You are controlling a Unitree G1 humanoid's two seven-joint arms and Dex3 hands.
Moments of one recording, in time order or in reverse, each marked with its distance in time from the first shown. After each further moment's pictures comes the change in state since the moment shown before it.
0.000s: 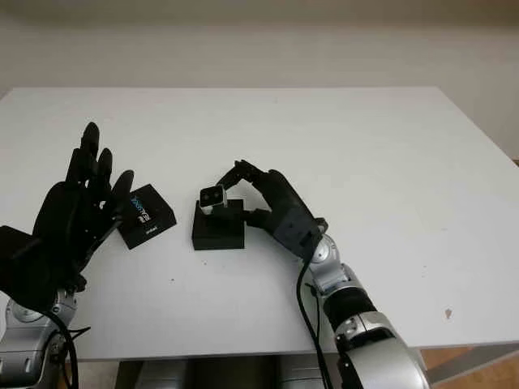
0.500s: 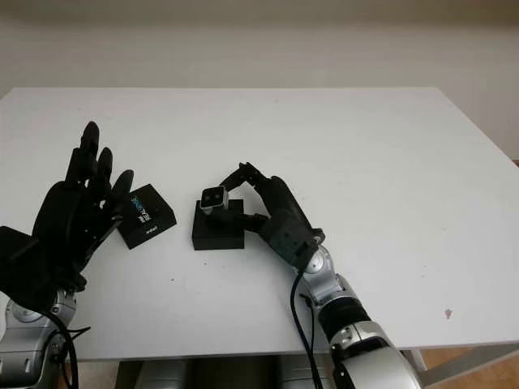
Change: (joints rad) left arm 0.000 0.000 0.000 0.001 -0.006 -0.006 -0.004; right arm 0.042 0.017 -0.001 -0.008 0.001 -0.007 -0.043
